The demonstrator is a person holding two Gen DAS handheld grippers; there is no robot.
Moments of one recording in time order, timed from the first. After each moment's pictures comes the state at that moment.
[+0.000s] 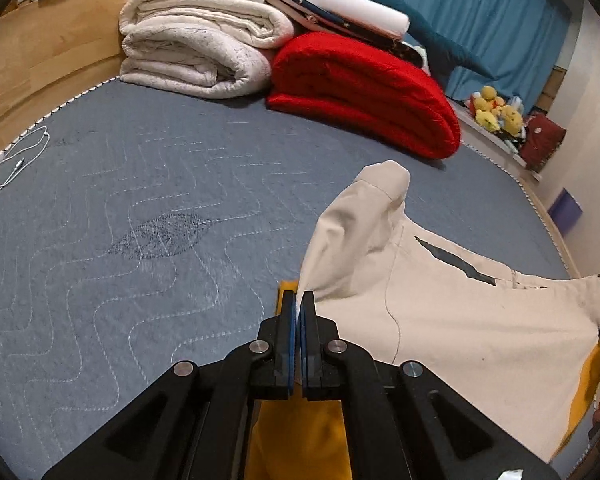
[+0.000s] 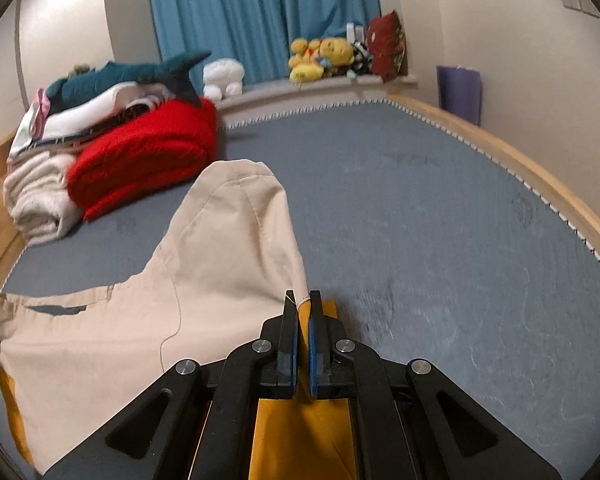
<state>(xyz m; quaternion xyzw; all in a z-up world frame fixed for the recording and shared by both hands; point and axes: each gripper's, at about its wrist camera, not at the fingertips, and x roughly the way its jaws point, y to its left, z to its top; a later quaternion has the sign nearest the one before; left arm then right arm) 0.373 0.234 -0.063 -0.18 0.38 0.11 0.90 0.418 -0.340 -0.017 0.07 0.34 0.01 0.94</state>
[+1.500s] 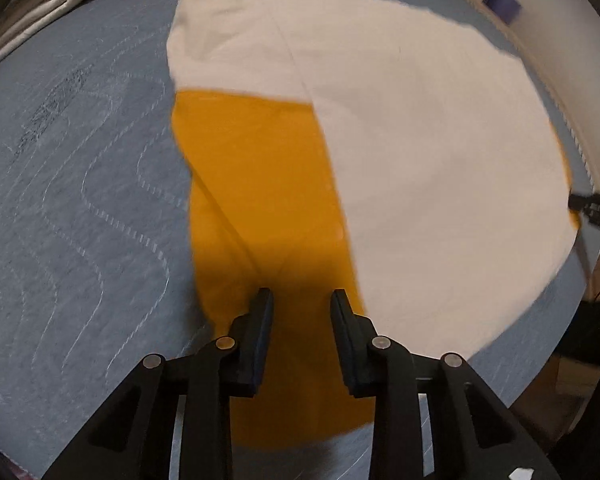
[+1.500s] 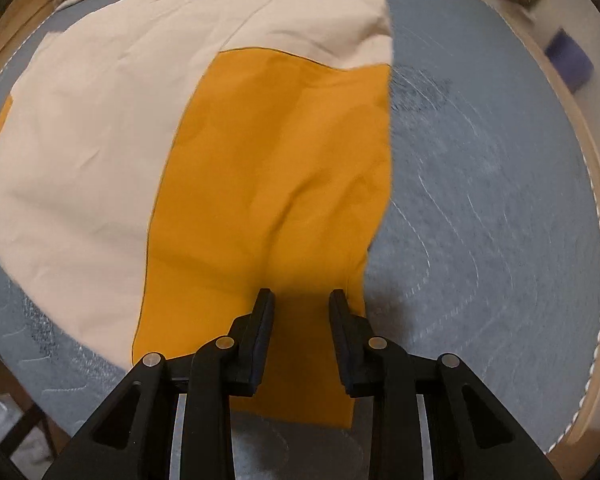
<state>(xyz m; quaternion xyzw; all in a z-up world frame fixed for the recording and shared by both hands) 0.301 0.183 -0.160 -0.02 0.62 -0.10 0.77 0.345 -0.337 -0.138 -0.17 0.60 0.12 0.77</state>
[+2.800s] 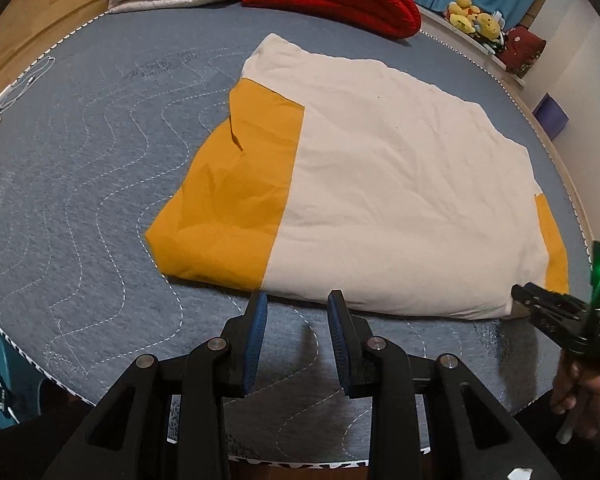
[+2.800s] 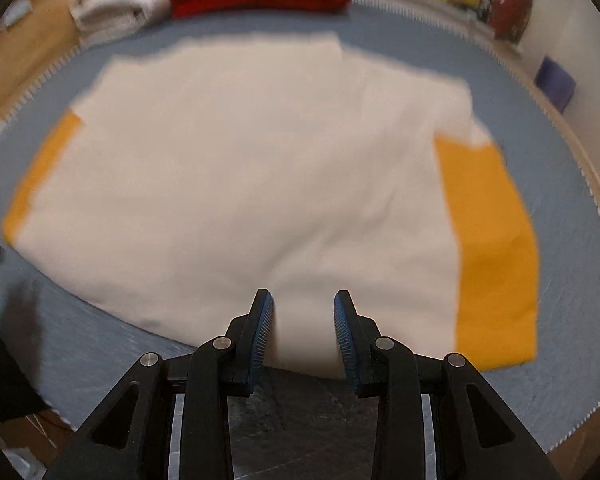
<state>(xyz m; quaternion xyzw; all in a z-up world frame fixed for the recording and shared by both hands) 0.208 0.102 -0.106 -0.16 0.51 0.06 0.84 0.258 -0.192 -0.154 -0.13 0.53 0.11 0.83</state>
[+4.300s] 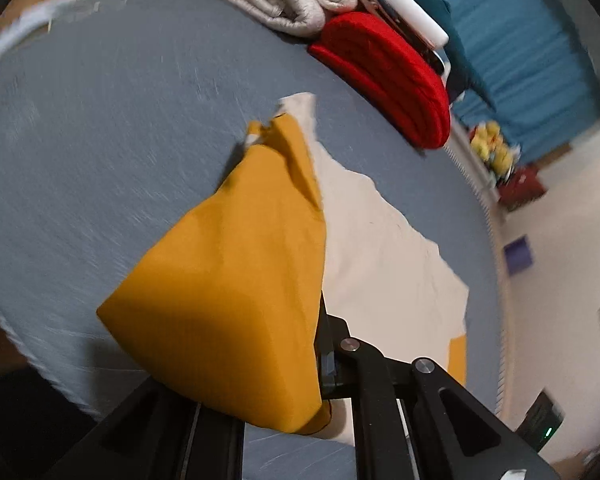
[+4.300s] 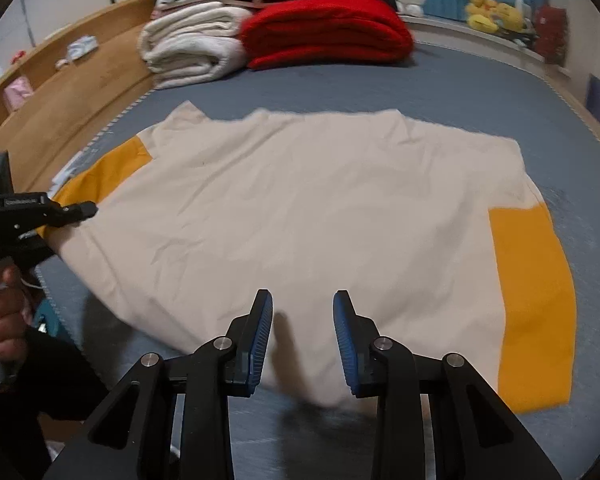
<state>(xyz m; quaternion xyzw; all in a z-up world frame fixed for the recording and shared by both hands) 0.182 0.198 -0.031 -0.36 0.41 0.09 0.83 0.228 -0.165 -0.078 -0.04 0.45 0.27 0.85</state>
